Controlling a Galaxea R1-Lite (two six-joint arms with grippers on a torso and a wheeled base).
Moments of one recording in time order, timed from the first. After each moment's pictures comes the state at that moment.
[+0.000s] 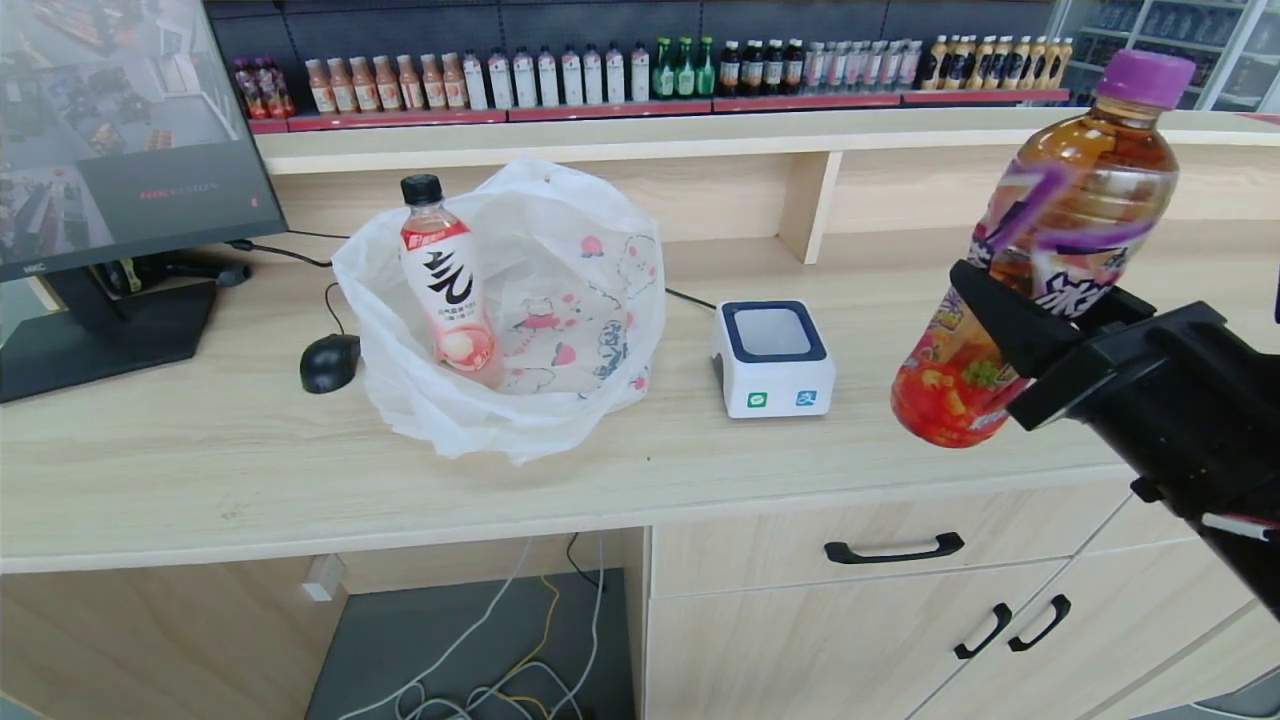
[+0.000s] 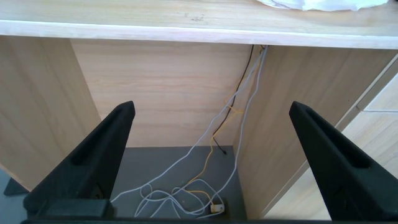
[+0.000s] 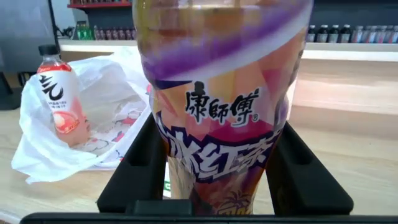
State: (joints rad) left arm 0.00 0.00 0.00 0.00 0.00 0.00; right arm 0.51 1.47 -0.43 -1.45 -0.09 -0.10
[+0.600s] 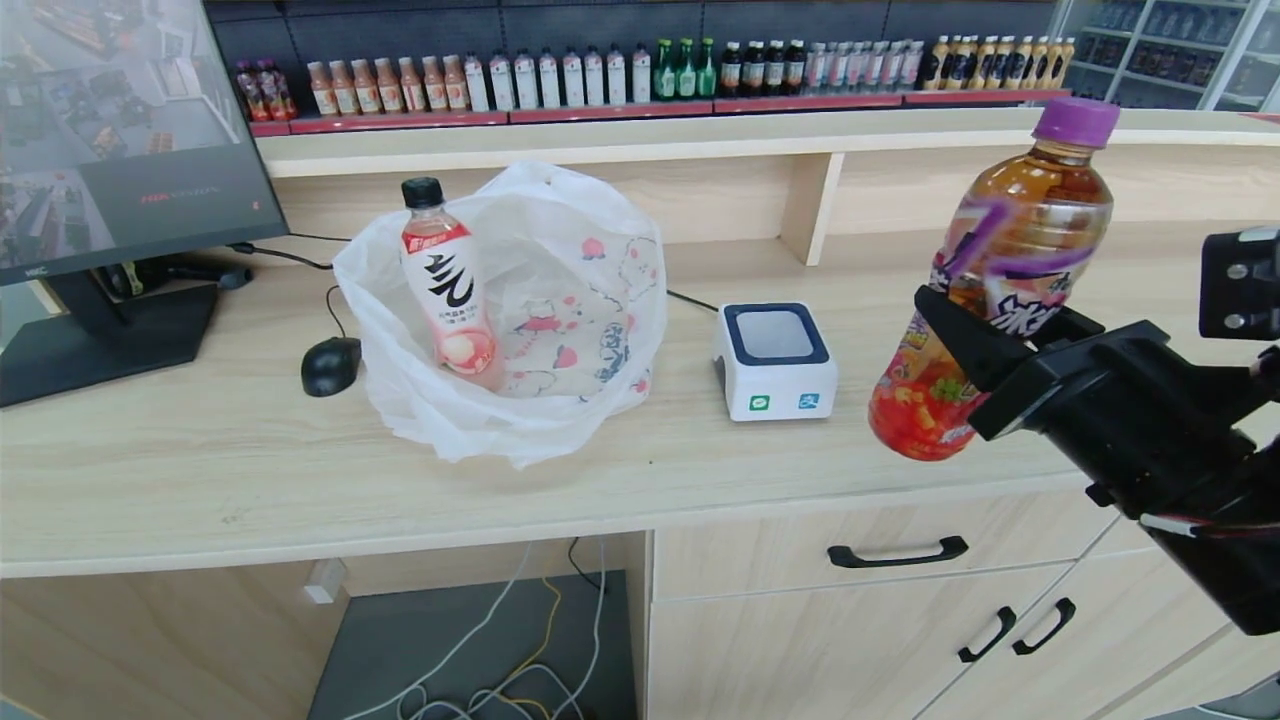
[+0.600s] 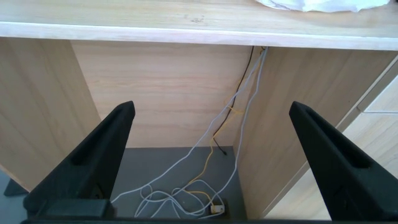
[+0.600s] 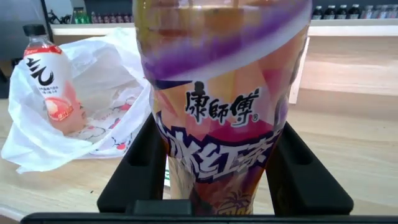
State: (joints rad) left arm 0.00 0.00 0.00 0.00 0.00 0.00; right arm 0.50 1.53 -0.44 -1.46 -0.08 -0.07
